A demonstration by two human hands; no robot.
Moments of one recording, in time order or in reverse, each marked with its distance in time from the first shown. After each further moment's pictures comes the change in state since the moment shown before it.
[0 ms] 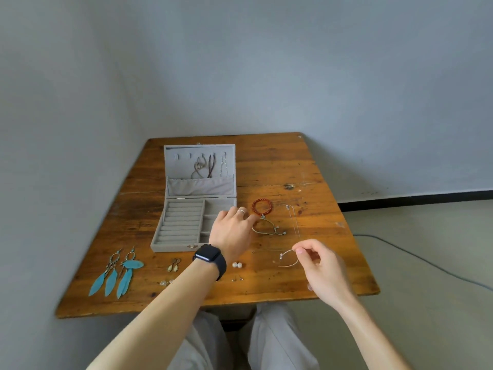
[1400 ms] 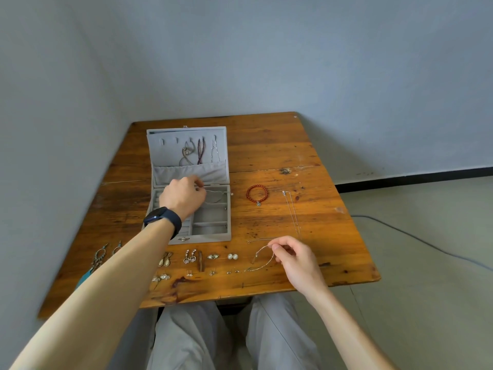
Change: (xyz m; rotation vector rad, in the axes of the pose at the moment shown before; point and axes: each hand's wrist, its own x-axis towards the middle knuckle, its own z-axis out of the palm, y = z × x) left_hand 0.037 -0.096 -0.015 -0.290 -0.080 -0.485; right_hand 0.011 0.008 0.048 0.216 -0.109 0.192
